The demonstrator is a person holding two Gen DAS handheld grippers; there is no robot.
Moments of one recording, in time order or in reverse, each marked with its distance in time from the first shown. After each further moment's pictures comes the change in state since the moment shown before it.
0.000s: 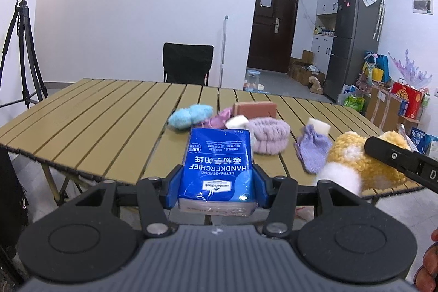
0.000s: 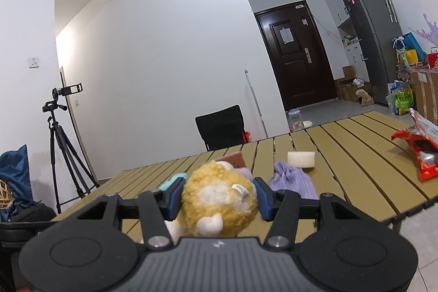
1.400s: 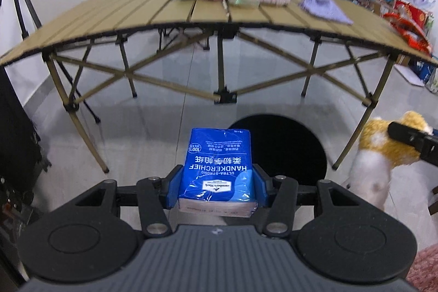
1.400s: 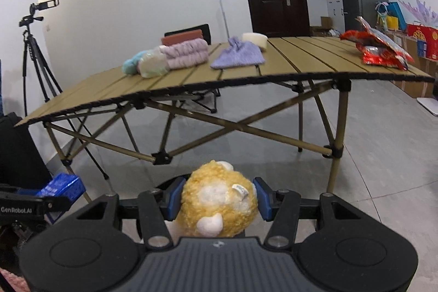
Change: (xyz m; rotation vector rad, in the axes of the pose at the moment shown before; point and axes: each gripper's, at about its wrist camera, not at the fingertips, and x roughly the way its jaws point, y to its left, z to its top) left arm -0.011 0.020 -0.142 0.101 0.358 0.039; right arm -0.070 -0.021 -0.137 -0.087 0.326 -0.174
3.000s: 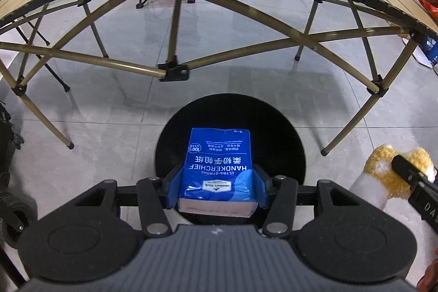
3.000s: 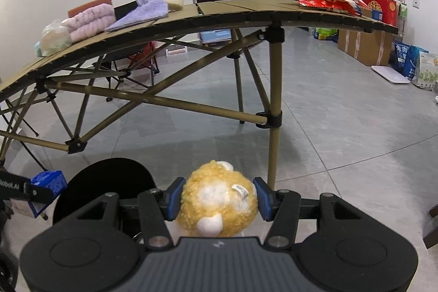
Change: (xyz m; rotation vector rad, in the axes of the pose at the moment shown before) left arm 0.109 -0.086 0.053 -0.025 0.227 -0.018; right arm 0.065 -0.079 -0.012 0.085 0.112 -0.236
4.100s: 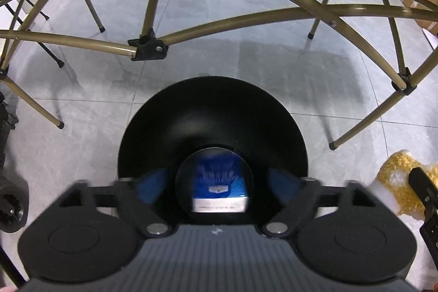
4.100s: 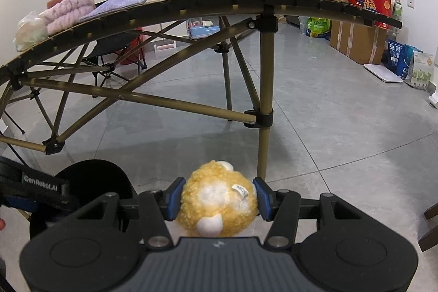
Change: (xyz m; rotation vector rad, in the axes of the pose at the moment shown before) left arm 0.068 -0.030 0.019 -0.049 0.132 0.056; right arm 0.035 -0.006 0.006 -0.001 0.018 -0.045
